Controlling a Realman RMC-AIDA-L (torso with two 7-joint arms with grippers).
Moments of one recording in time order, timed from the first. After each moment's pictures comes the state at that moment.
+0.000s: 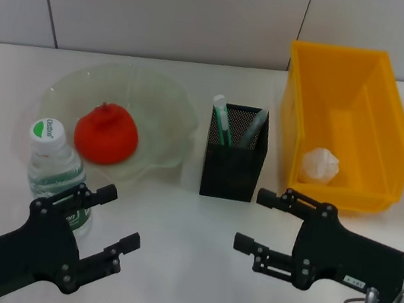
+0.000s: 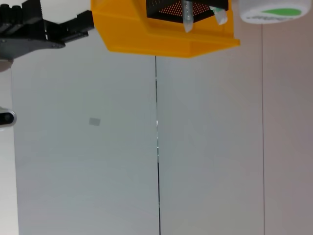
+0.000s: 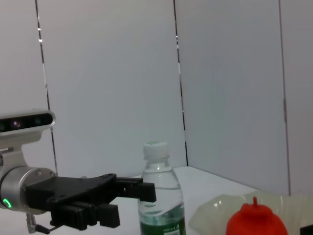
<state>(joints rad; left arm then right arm) -0.28 -2.07 1.27 0.31 1.15 1.59 -0.61 0.24 2.09 2.00 0.64 1.72 -1.49 0.97</state>
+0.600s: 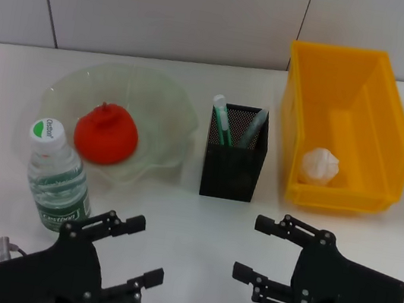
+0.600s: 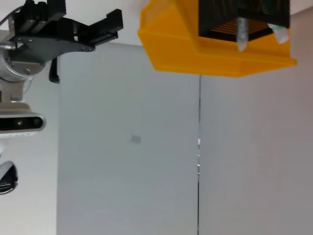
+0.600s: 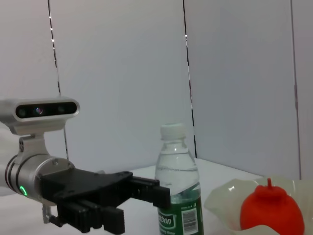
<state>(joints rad) -0.32 -2.07 1.36 0.31 1.19 1.57 -0.65 0.24 2.08 2.01 0.52 1.71 -1.53 0.85</state>
